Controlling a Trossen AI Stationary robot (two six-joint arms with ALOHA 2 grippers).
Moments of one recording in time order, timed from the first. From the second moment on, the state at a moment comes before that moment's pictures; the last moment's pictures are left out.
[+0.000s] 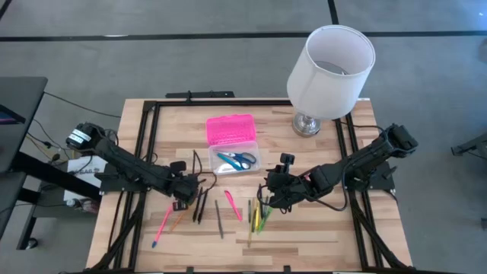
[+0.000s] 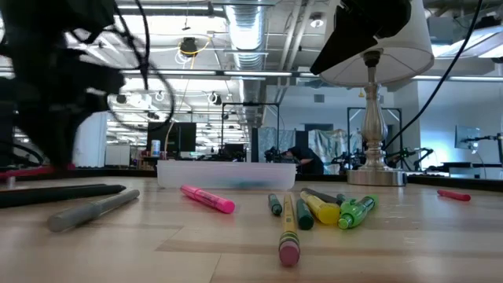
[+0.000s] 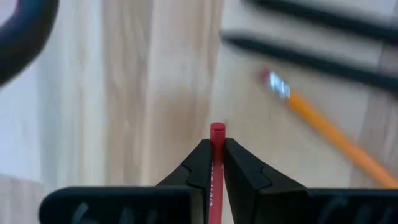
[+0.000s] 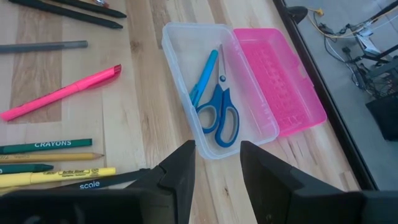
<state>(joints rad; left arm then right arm) -0.39 1.38 0.70 -0.78 -0.24 -0.49 0.43 1.57 1.13 -0.58 0.70 0.24</state>
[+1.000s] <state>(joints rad) 0.19 1.52 0.93 -0.34 -0.09 0.21 0.41 1.57 1.13 -0.60 0.71 0.24</state>
